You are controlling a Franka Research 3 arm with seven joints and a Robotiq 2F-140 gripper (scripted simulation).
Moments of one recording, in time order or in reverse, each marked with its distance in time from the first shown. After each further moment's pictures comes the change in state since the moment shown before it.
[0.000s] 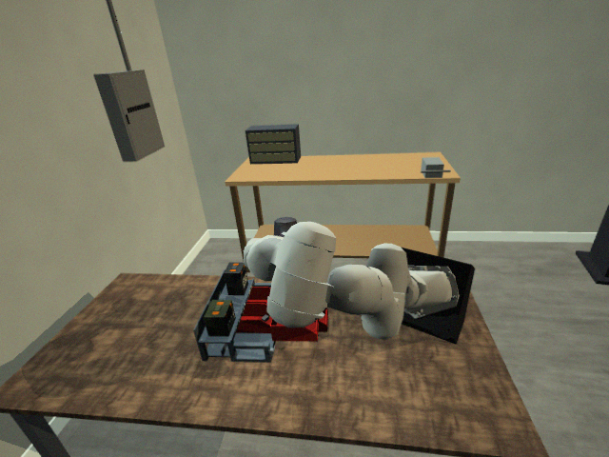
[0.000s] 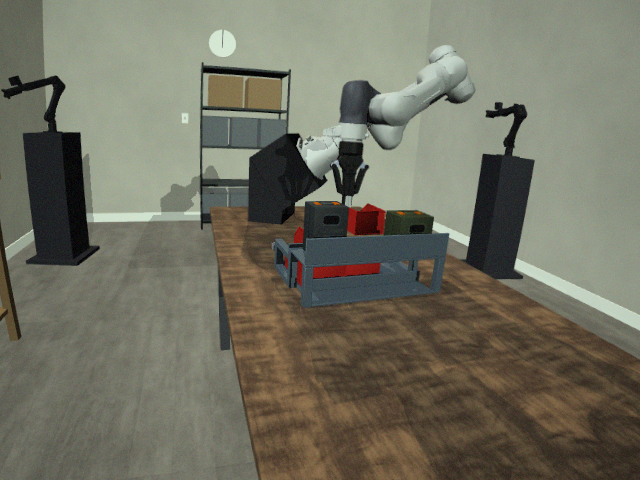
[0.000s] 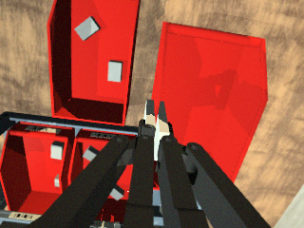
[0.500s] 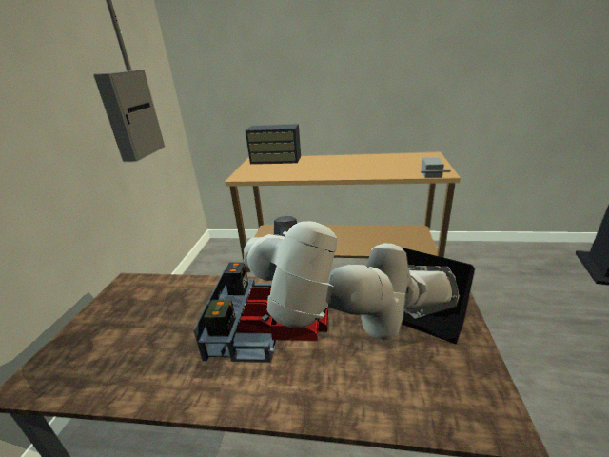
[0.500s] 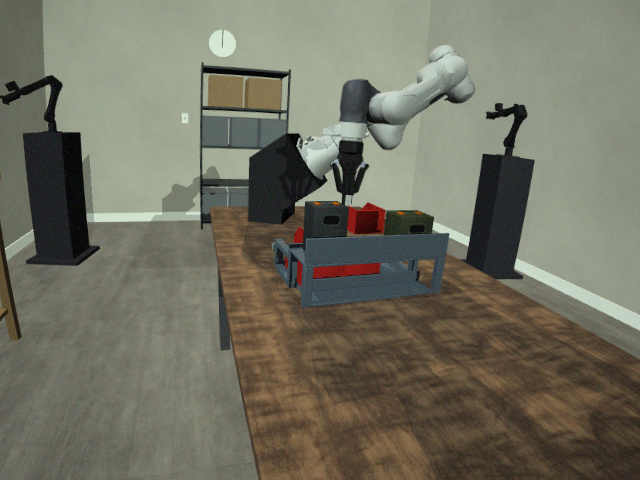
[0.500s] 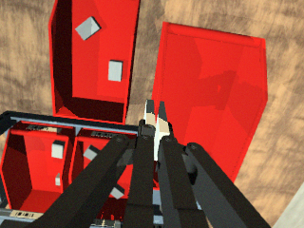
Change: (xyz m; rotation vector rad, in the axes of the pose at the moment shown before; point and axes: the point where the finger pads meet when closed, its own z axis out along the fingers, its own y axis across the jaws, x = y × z) arm 0.000 0.000 -0.003 0.000 0.000 0.001
